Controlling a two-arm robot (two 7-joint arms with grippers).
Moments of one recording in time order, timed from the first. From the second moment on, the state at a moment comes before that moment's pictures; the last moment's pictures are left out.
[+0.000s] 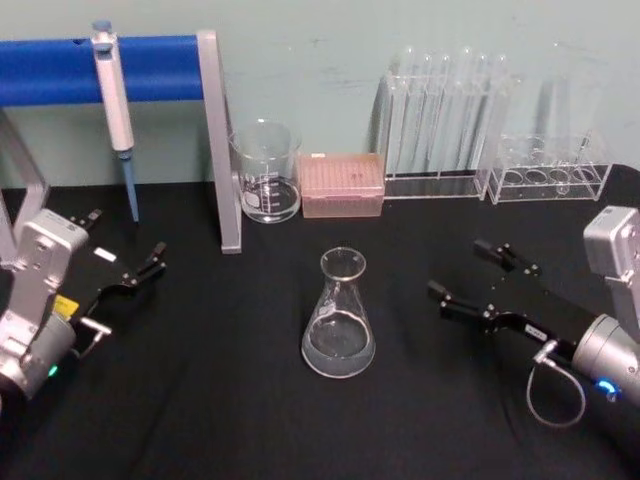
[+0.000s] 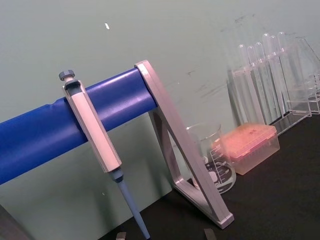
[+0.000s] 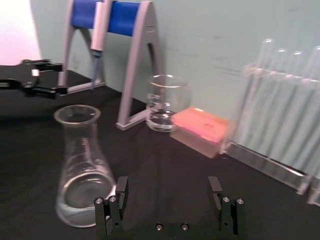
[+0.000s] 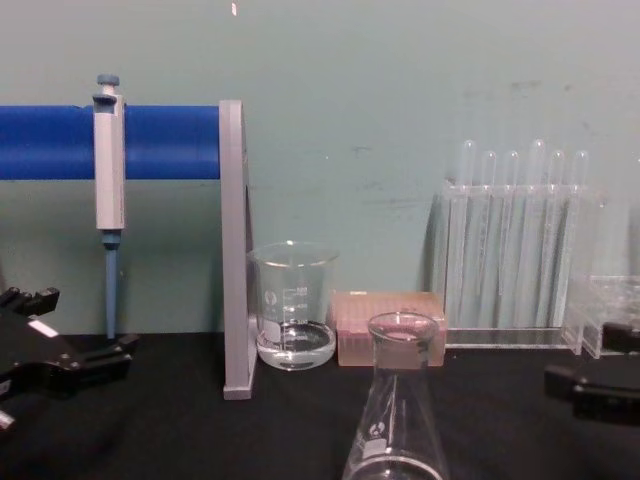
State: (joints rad) left arm -0.20 0.60 0.45 -1.41 -0.25 -0.12 0.03; right arm 0.13 0.63 -0.39 -1.52 0.48 -0.09 0.41
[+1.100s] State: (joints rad) left arm -0.20 0.60 0.45 -1.41 -0.25 -0.12 0.03; right arm 0.26 0.49 -0.48 -1.43 0.44 -0.07 0.62
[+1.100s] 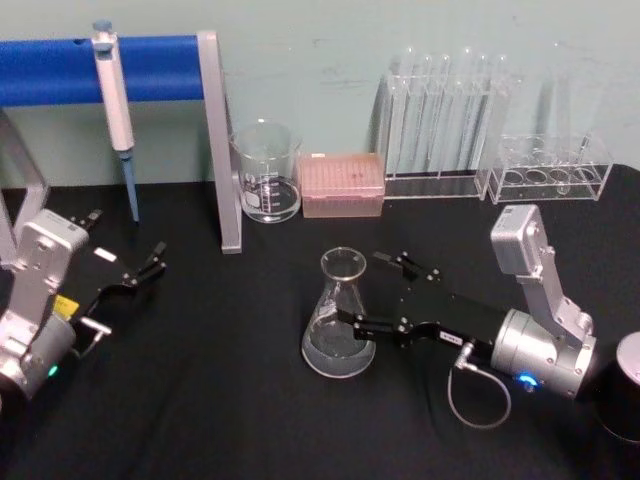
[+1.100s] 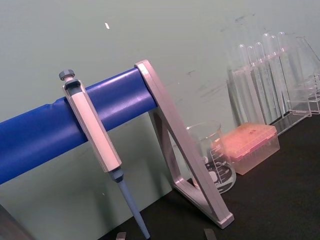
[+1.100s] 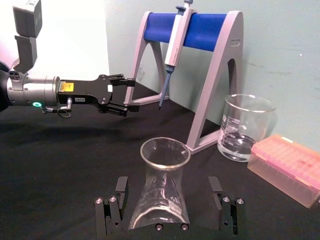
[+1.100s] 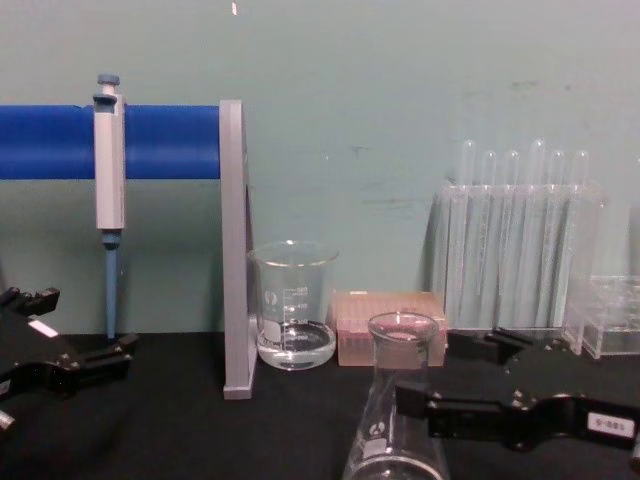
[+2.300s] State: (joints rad) left arm -0.20 0.60 0.45 -1.41 -0.25 -0.12 0.03; right arm 0.34 0.43 -0.54 -1.34 0.42 -0.08 0.65
